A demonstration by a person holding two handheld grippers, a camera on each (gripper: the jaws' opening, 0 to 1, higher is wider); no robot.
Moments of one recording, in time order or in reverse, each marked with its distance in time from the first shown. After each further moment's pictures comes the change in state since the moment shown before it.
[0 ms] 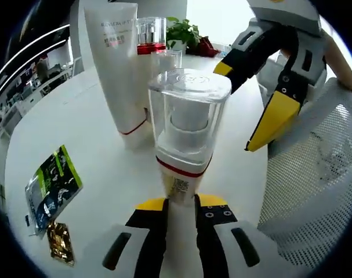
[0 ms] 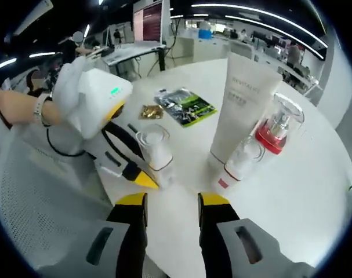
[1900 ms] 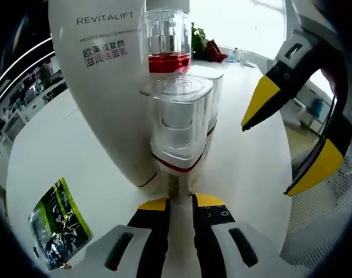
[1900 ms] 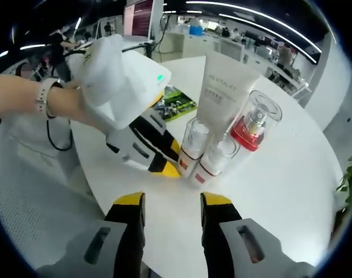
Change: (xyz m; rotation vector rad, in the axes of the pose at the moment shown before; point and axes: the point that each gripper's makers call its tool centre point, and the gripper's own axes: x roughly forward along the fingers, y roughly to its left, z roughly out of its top) left arm 0.036 0.026 0.048 0.009 -0.037 0.035; right arm -0.007 -0.021 -0.004 -0.044 0.048 -0.104
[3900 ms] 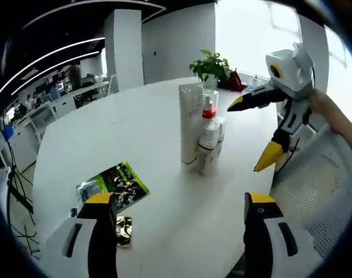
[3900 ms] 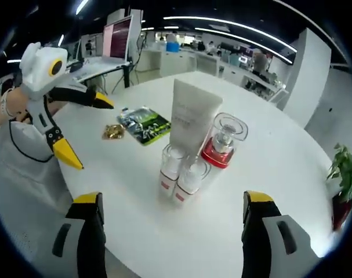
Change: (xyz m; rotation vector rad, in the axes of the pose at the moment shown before) left arm -0.145 0.033 -0.014 -0.123 -0.168 0.141; right arm -0.012 -0.026 0.026 0.090 -0.136 -0.150
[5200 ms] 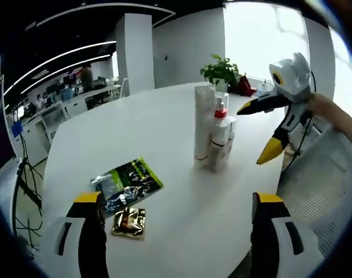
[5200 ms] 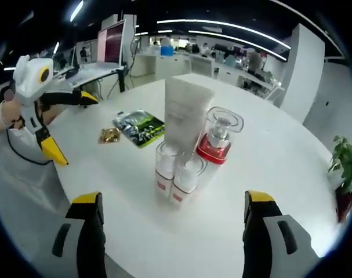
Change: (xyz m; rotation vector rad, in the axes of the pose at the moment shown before) left arm -0.017 0.019 -0.009 -0.008 -0.046 0.083; right arm 0.005 -0.005 -0.007 0.050 -0.025 -0.024
